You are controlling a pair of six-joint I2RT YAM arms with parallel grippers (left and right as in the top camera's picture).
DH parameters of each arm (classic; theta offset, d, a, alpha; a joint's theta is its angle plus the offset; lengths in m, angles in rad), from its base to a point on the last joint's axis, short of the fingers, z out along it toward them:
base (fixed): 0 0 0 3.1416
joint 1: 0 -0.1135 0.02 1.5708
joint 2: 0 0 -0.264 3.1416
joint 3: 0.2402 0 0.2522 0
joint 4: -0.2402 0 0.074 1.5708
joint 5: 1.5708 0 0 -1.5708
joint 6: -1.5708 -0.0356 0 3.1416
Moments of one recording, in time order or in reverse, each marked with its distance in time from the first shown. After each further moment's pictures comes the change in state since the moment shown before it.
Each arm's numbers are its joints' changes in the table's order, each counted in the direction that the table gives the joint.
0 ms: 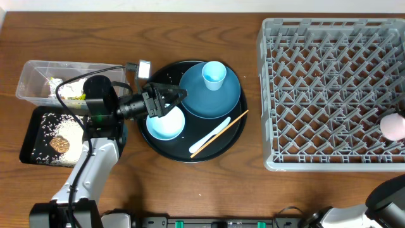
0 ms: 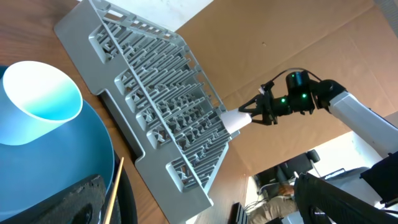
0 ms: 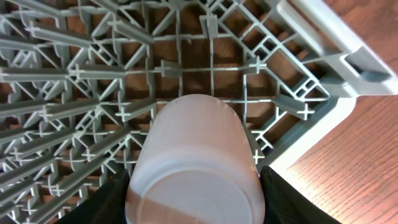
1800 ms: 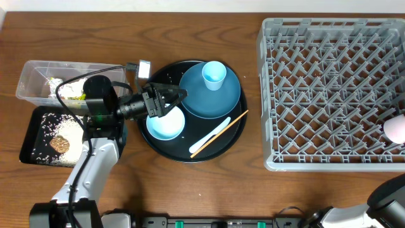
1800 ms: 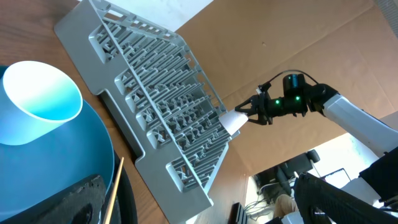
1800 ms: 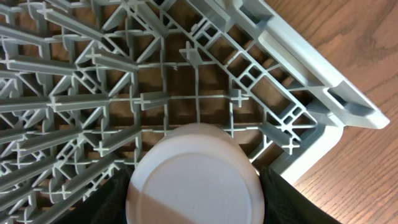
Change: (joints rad) left arm 0.000 0.000 0.000 0.000 0.000 0.000; right arm 0.019 0.010 -0.067 0.146 0.018 0.016
